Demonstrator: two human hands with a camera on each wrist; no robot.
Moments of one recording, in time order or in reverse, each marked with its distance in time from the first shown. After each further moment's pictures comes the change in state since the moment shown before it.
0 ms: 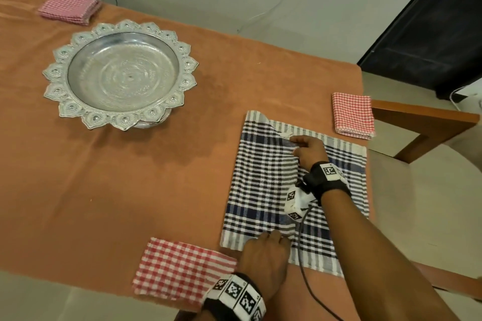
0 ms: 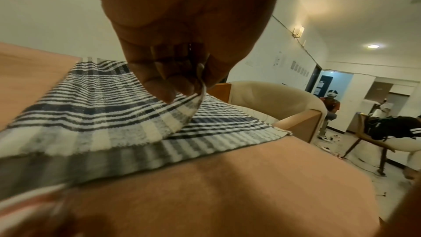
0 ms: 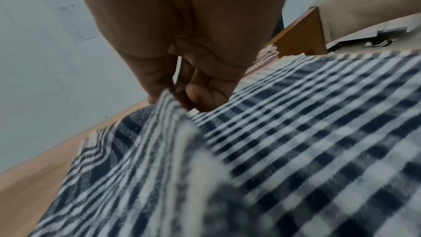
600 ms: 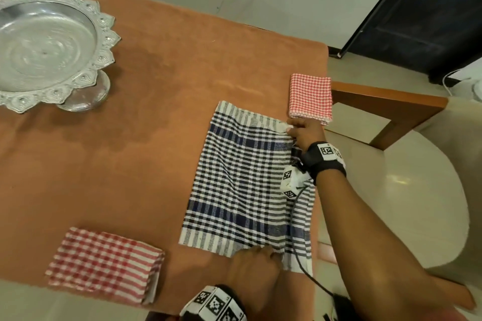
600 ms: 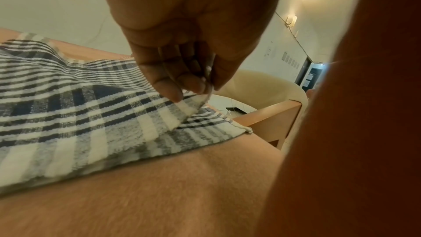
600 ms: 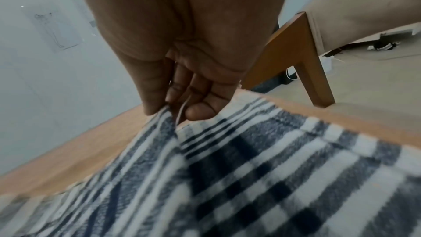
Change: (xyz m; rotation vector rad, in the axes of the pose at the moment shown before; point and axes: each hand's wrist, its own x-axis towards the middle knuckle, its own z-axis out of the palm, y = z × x) left_hand 0.056 0.113 0.020 -0.024 -0.071 0.119; right_hand 0.075 0.066 -0.113 0.159 -0.025 -0.004
